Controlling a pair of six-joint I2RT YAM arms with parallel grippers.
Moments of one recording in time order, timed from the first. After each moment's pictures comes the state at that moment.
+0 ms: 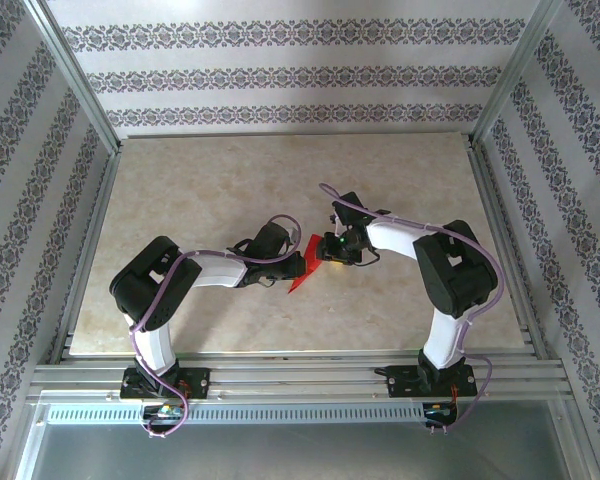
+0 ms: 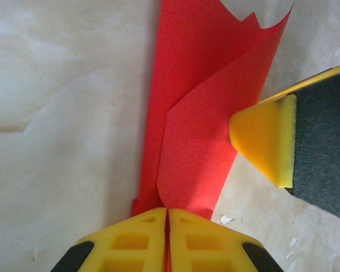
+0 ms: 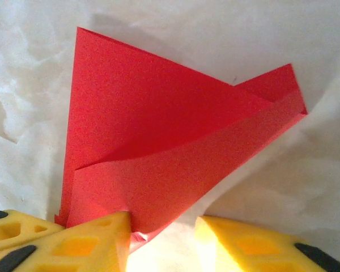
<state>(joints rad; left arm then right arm) -0.66 1.82 0.85 0.15 0.27 -0.72 0.47 1.85 1.07 -0.44 -0.32 0.56</state>
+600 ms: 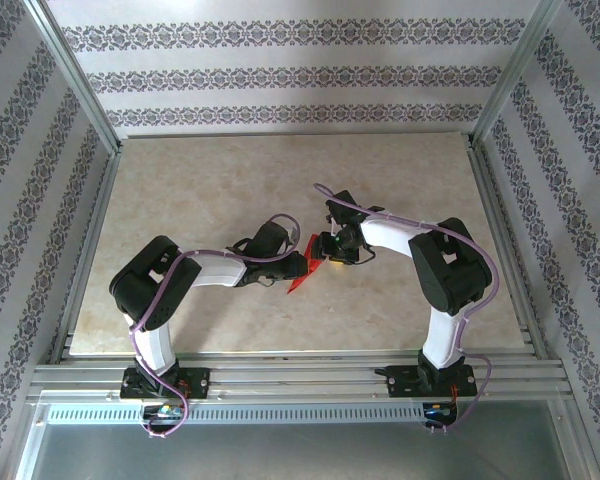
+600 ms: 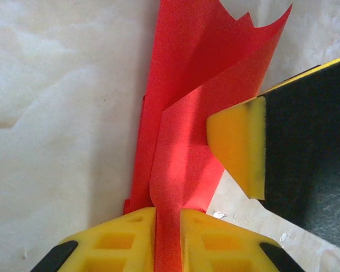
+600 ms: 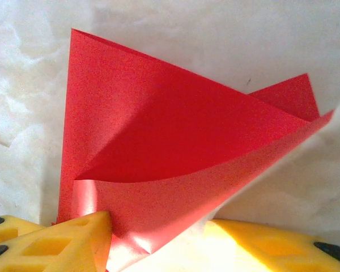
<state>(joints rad) -0.65 1.82 0.85 0.15 0.31 -0.74 0.49 1.88 1.12 -0.50 -0.28 0.57</state>
